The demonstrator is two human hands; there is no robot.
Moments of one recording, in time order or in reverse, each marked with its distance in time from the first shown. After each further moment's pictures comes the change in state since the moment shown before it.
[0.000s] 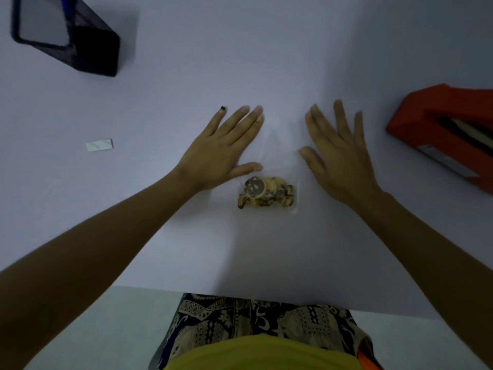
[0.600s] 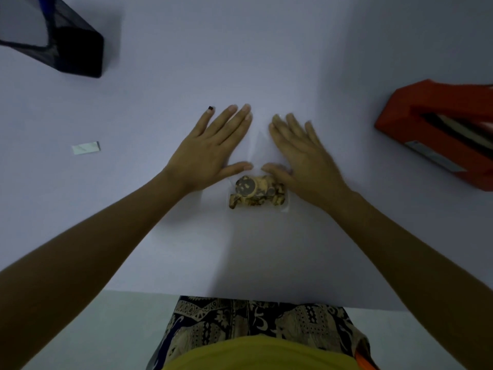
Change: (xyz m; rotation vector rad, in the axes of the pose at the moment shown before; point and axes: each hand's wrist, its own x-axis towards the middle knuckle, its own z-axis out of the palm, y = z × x) left_hand -0.001 0.002 -0.002 -0.018 0.009 -0.005; right_hand 0.003 -0.027 0.011 0.184 -0.054 -0.120
